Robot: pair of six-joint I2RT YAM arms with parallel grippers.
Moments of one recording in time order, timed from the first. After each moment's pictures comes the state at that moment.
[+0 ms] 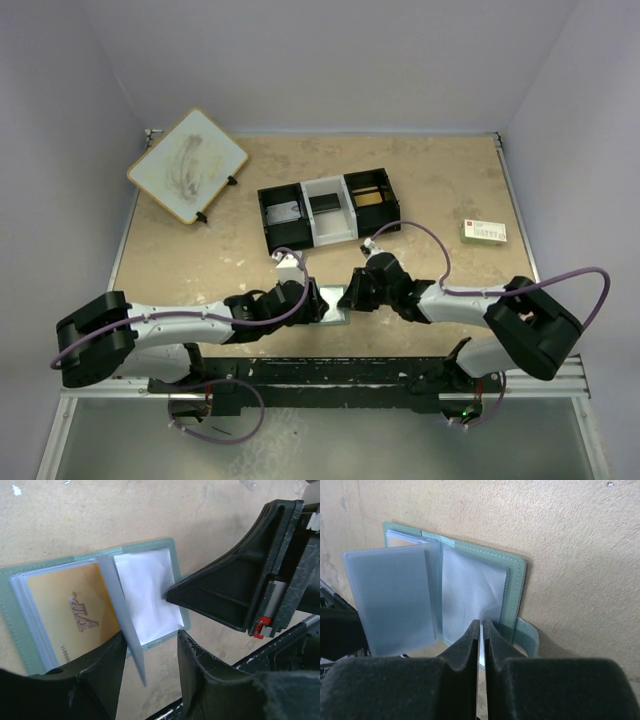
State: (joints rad) left arm -1.15 1.24 0.49 0.06 -0.37 -0.98; right arm 0.78 1.39 0.43 0.19 -0.15 0.84
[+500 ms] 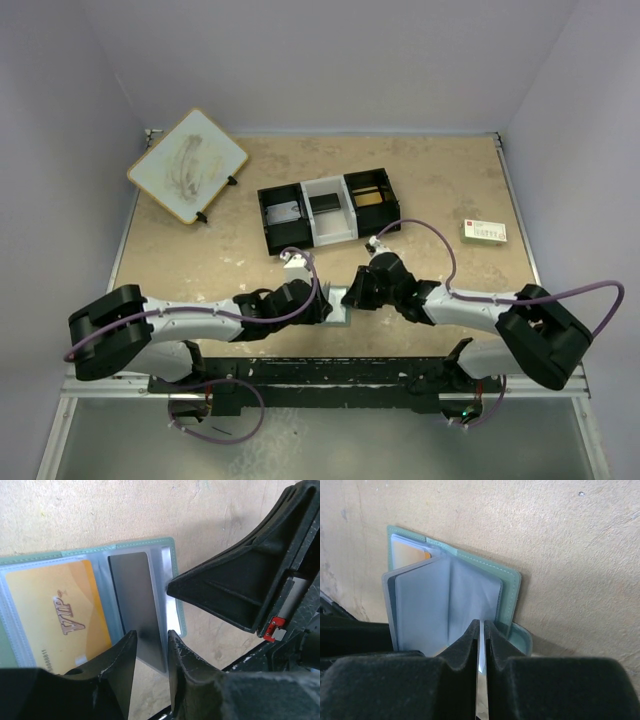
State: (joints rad) left arm -1.15 1.33 0.52 0.12 -0.32 -0.98; right arm 0.78 1.33 0.43 0.14 -0.09 0.84
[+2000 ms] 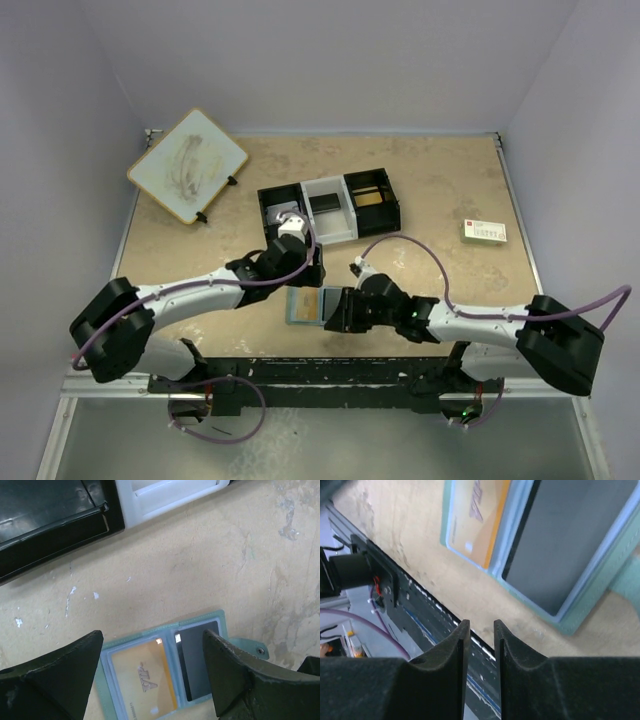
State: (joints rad) left arm -0.88 1.35 0.71 -0.08 -0.27 -0.65; right arm 1.00 1.23 0.40 0.15 -0.12 0.97
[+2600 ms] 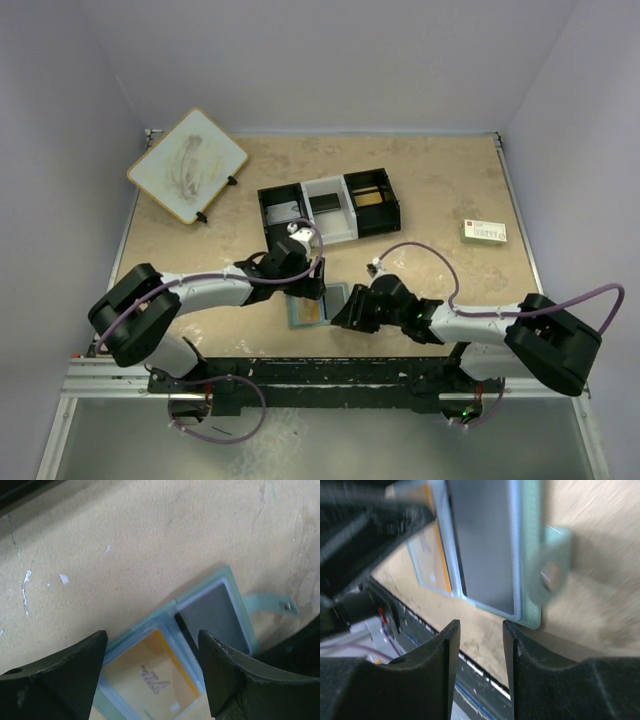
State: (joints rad) left arm -0.82 1.51 0.69 -0.01 -0.02 -0.55; right arm 0.95 1.25 0.28 0.25 -0.12 1.12
